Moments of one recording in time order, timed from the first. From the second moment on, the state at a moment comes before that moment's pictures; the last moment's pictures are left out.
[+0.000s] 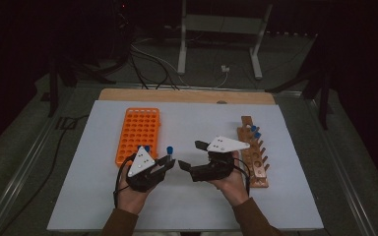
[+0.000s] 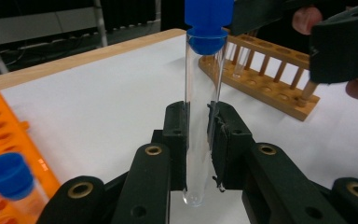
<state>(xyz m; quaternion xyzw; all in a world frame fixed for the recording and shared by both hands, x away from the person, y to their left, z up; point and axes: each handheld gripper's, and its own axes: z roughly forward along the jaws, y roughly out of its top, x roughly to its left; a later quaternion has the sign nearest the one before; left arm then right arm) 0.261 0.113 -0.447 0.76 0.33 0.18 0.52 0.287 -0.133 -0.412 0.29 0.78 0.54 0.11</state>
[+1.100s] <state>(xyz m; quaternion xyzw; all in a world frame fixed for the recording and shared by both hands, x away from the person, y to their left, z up) 0.268 0.176 -0.426 0.72 0.37 0.22 0.54 0.288 -0.236 -0.423 0.38 0.74 0.51 0.20</state>
